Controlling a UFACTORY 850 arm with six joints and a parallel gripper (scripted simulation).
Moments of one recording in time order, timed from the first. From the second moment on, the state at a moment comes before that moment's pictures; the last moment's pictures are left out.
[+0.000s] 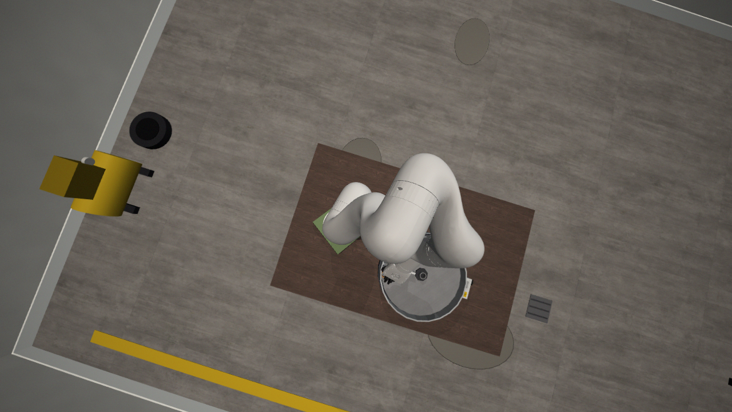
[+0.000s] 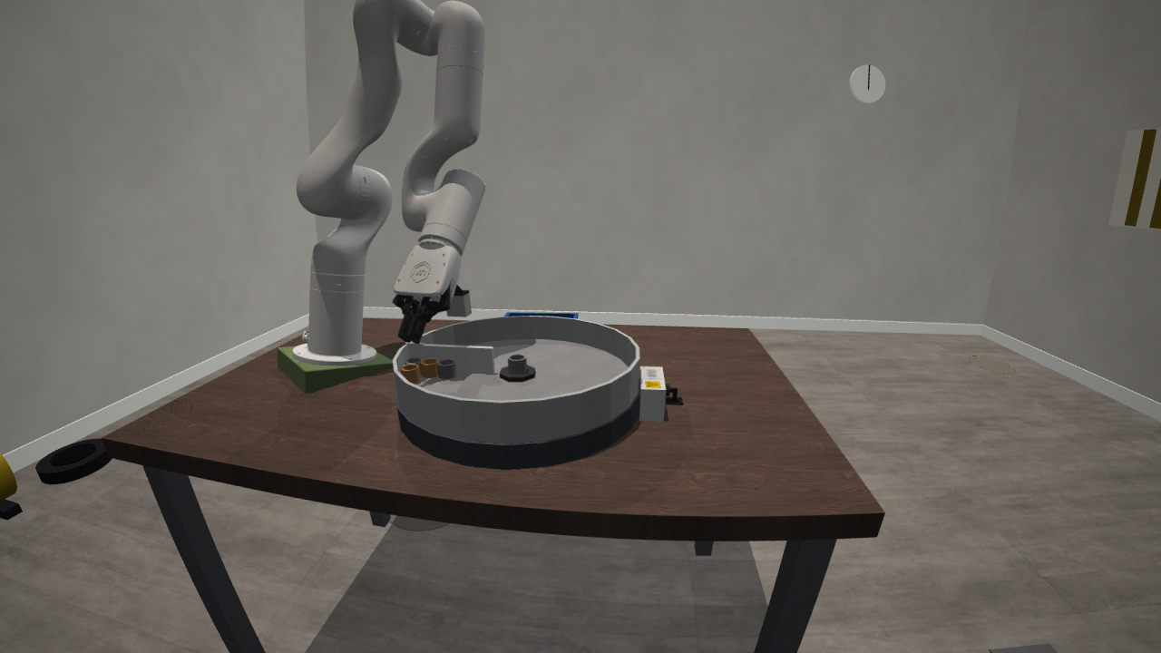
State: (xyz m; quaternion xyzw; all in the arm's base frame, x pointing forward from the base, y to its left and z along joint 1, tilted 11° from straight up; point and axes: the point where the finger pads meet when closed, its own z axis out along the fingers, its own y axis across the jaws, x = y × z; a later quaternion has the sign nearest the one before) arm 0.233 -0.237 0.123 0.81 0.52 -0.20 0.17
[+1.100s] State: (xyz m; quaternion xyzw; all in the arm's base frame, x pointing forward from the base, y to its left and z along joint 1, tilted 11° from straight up) arm 0.237 -0.234 0.095 0.81 0.52 -0.20 0.17
